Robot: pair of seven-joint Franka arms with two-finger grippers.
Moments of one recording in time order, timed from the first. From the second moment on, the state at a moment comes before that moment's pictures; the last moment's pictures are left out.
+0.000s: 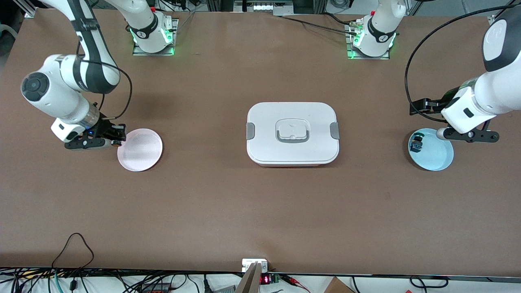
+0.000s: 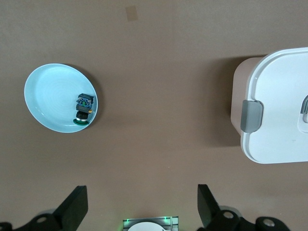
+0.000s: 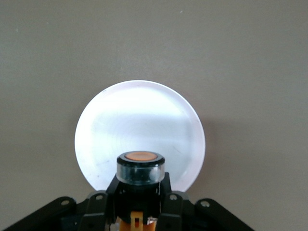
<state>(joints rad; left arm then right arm) 0.00 0.18 -0.08 -1.55 -0.02 1.46 -0.04 0.22 0.21 -0.22 -2.21 0.14 2.43 -0.20</state>
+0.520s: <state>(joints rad) 0.03 0.18 -0.07 -1.55 -0.02 1.58 -0.05 0.22 0.38 -0.22 -2.20 0.23 2.61 -0.33</state>
